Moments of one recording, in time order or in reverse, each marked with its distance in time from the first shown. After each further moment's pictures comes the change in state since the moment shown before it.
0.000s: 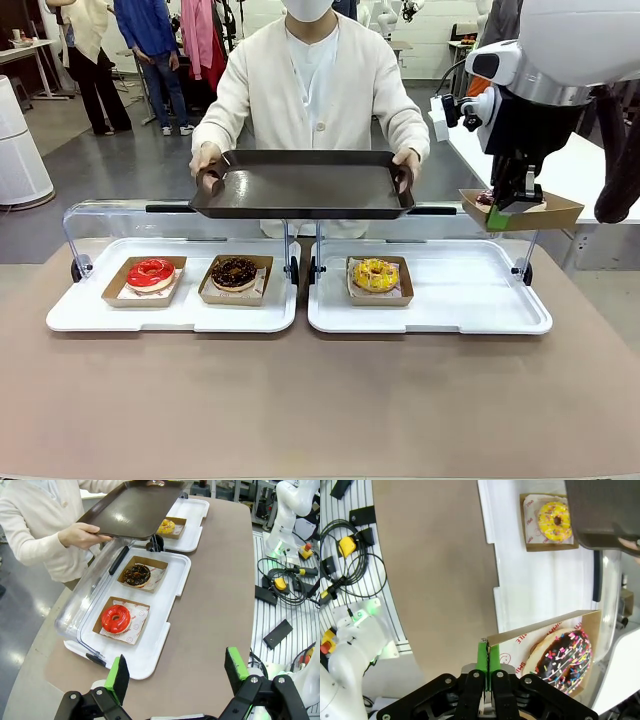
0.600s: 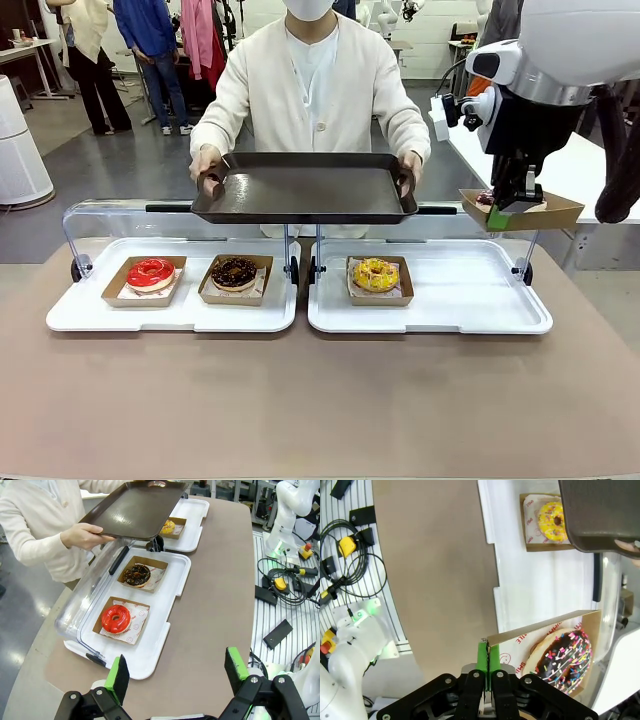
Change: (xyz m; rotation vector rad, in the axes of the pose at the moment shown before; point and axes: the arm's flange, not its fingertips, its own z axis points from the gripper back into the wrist) left arm 0.000 0.000 0.000 0.000 0.000 0.000; right arm 0.000 0.000 0.000 0.001 0.000 0.000
